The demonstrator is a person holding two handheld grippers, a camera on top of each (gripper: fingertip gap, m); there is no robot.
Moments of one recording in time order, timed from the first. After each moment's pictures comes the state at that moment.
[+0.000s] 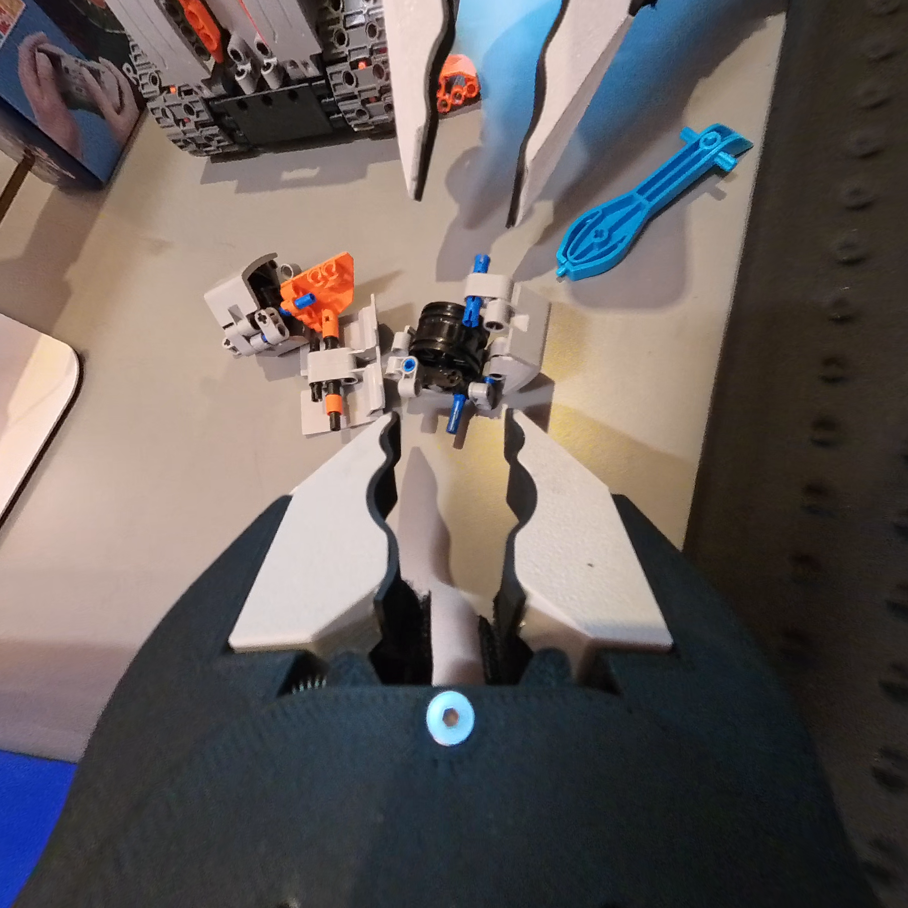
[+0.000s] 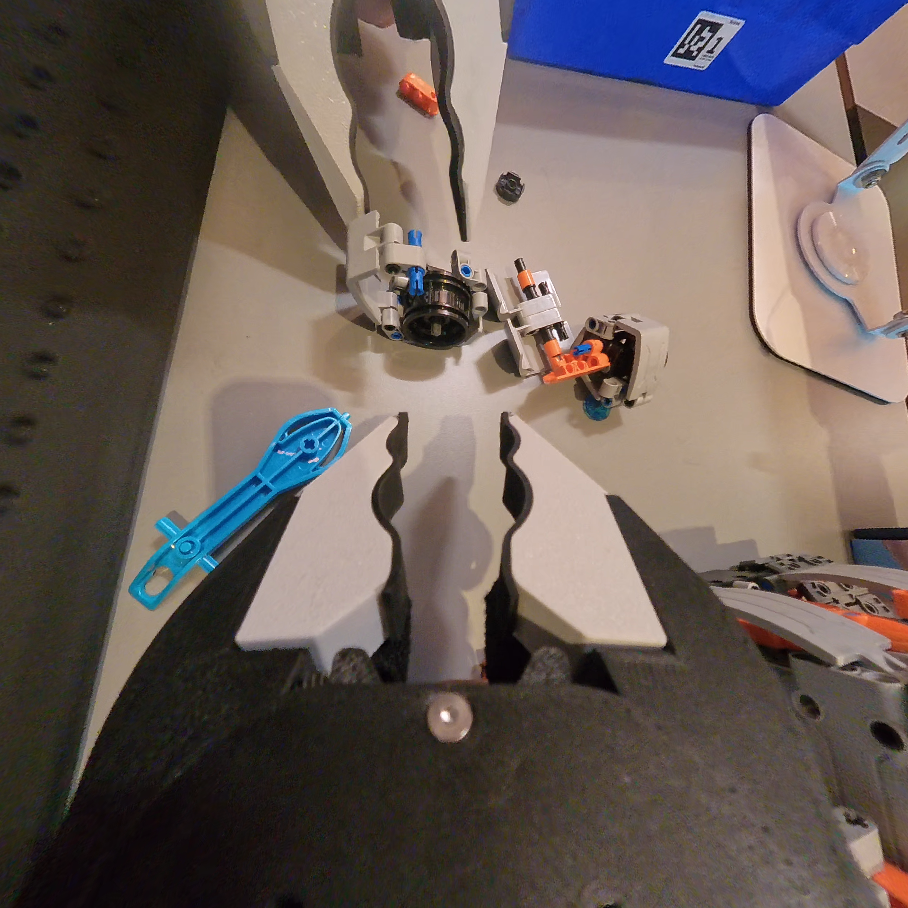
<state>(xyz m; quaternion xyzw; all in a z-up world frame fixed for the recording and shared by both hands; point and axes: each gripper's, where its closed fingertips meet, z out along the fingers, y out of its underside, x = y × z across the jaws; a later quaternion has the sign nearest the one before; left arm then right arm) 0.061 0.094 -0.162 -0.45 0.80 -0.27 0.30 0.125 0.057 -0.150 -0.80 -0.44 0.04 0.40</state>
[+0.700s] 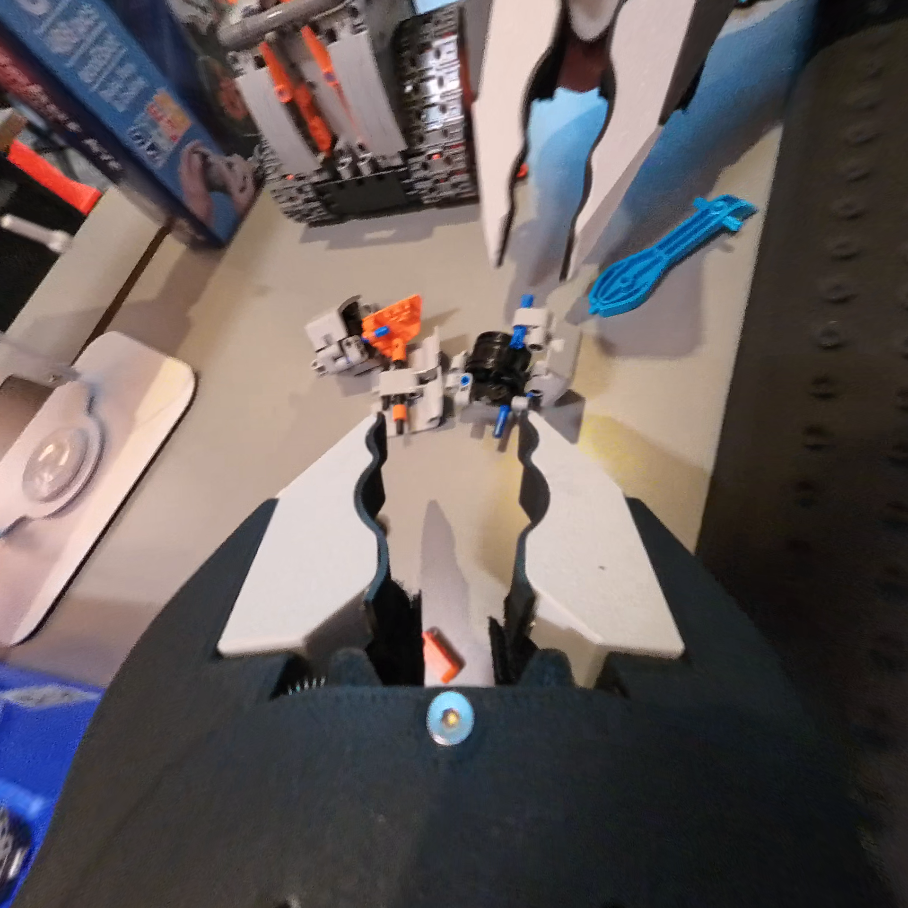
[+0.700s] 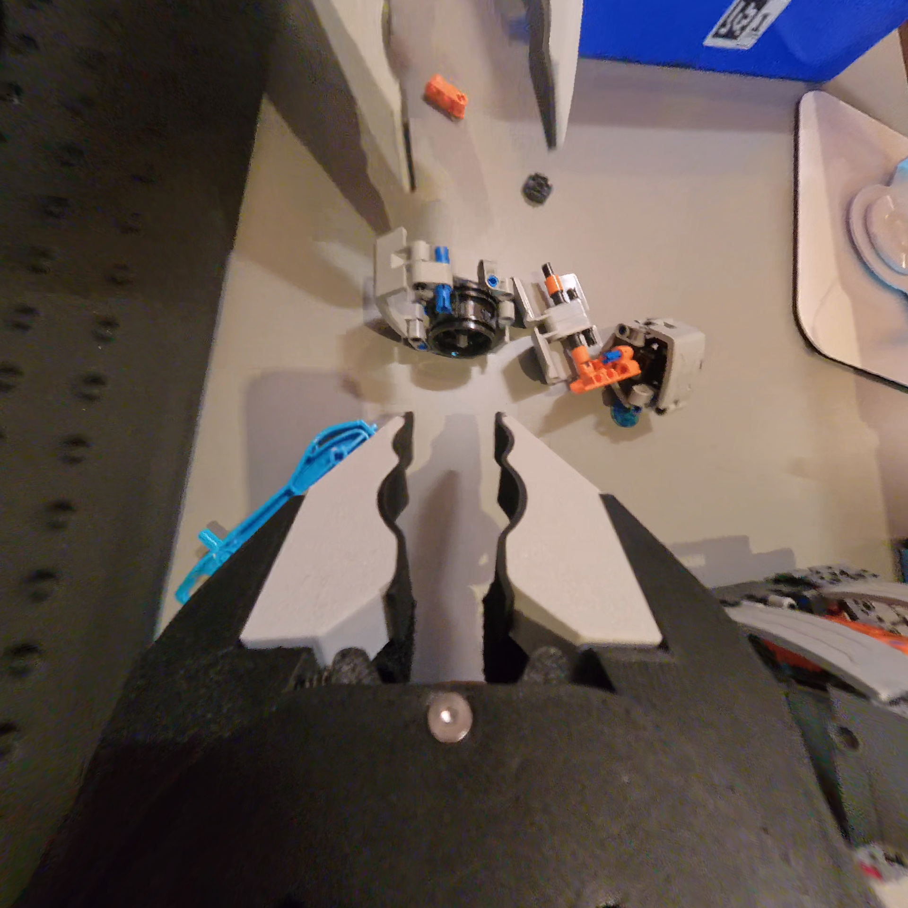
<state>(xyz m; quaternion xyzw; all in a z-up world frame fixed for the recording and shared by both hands) 0.055 0.110 -0.125 -0.44 0.77 -0.29 0.36 0.116 0.051 -0.151 -0.81 -0.44 0.05 0.38</state>
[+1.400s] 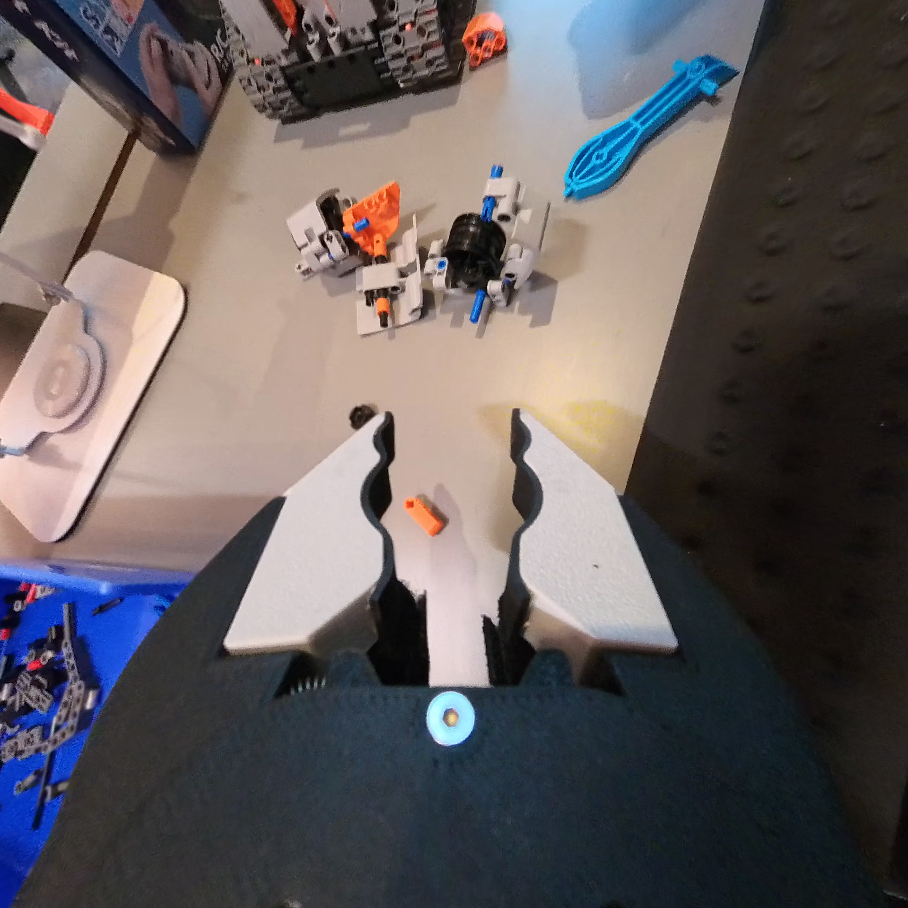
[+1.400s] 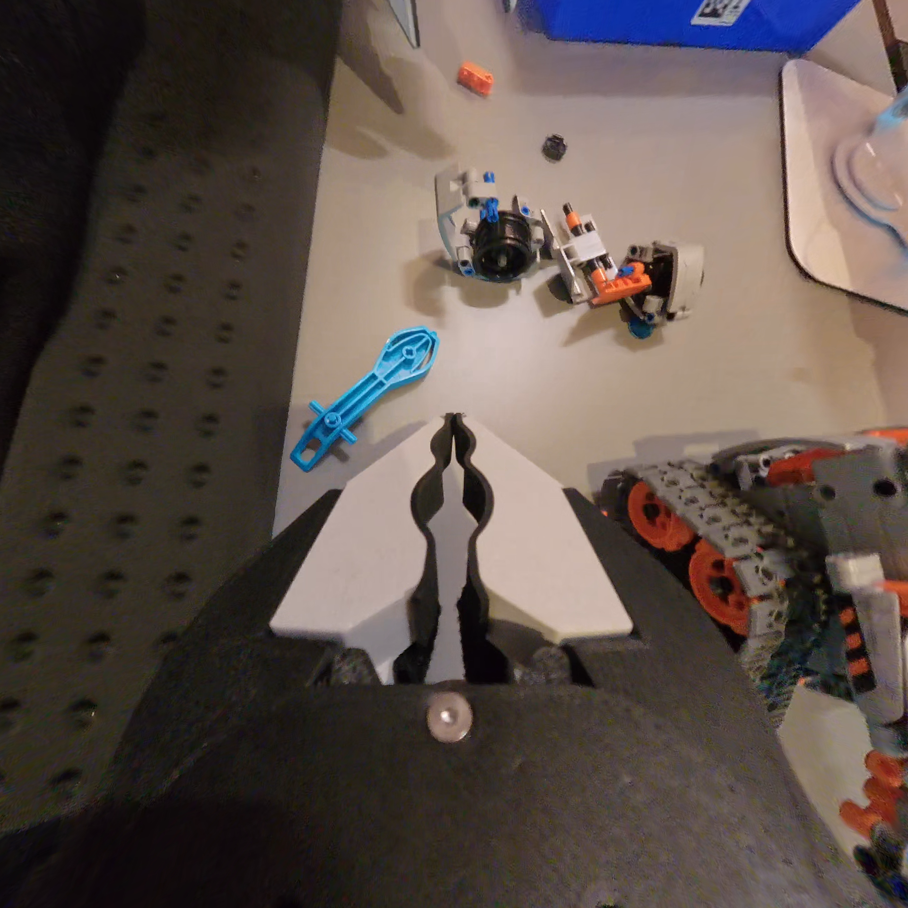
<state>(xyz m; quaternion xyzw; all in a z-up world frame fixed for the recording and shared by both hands) -0.002 0.122 -0.128 -0.45 0.79 -0.23 0.33 0.144 -0.011 -0.130 -0.82 -0.42 0.08 0.39</state>
